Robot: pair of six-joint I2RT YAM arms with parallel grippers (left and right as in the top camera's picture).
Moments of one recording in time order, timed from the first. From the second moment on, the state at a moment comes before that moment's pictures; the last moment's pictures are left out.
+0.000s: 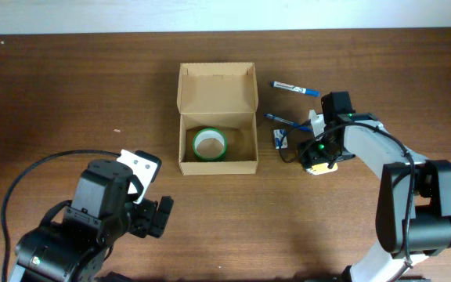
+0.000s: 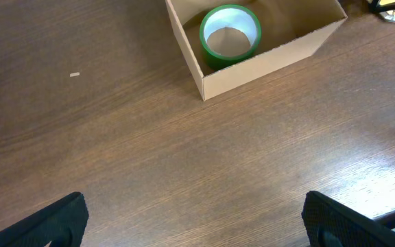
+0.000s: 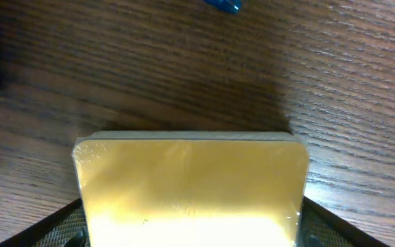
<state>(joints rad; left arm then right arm) -0.40 0.87 1.18 -1.27 -0.06 0.02 0.06 1.86 1.10 -0.68 -0.02 -0.15</state>
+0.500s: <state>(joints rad) -0.40 0.87 1.18 -1.27 -0.06 0.02 0.06 1.88 1.13 -0.73 -0.03 -0.10</state>
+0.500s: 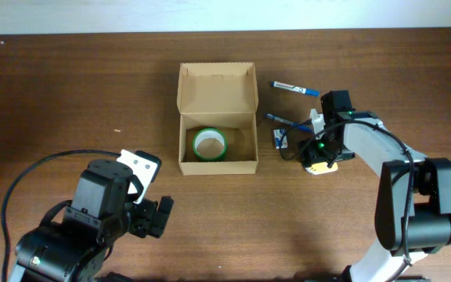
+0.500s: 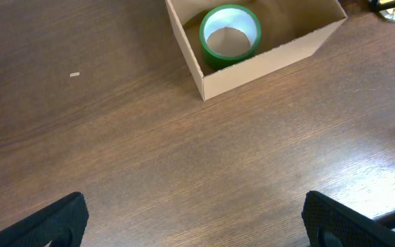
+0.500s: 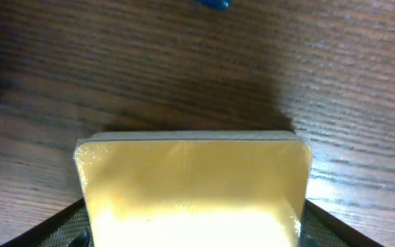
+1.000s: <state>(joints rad) -0.40 0.87 1.18 -1.27 -0.06 0.02 0.06 1.90 1.46 -1.03 -0.07 -0.07</state>
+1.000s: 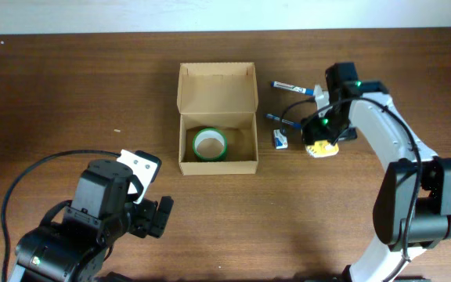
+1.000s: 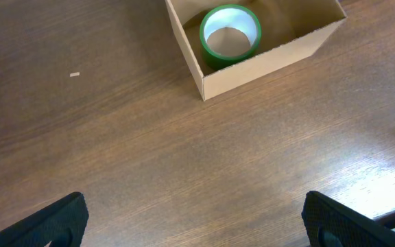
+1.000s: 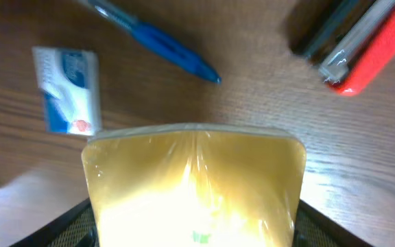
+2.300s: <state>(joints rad) -0.40 0.87 1.18 -1.27 -0.06 0.02 0.60 1.99 1.74 -1.09 -0.04 0.33</state>
